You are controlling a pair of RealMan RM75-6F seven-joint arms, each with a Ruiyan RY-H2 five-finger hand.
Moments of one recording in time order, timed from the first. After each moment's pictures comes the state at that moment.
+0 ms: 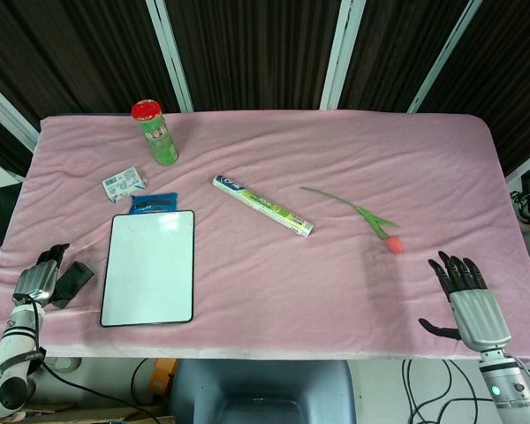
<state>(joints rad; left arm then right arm) -0.49 -1.25 -0.07 -1.42 0.77 0.90 0.14 0.13 -1.15 0.00 -1.65 -1.53 1.38 -0.19</state>
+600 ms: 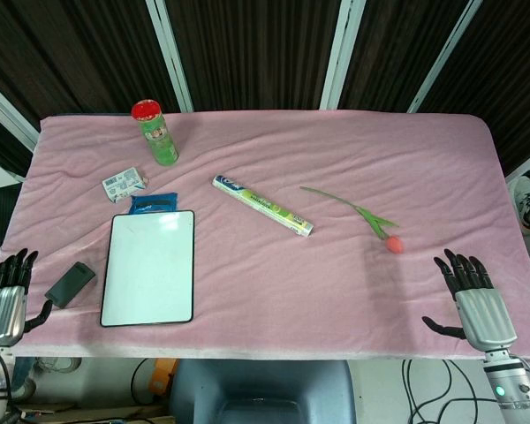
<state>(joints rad) -0.21 -1.21 0.03 -1.60 1.25 1.52 0.18 0.12 -1.14 0.01 -1.65 -1.53 1.40 -0.18</state>
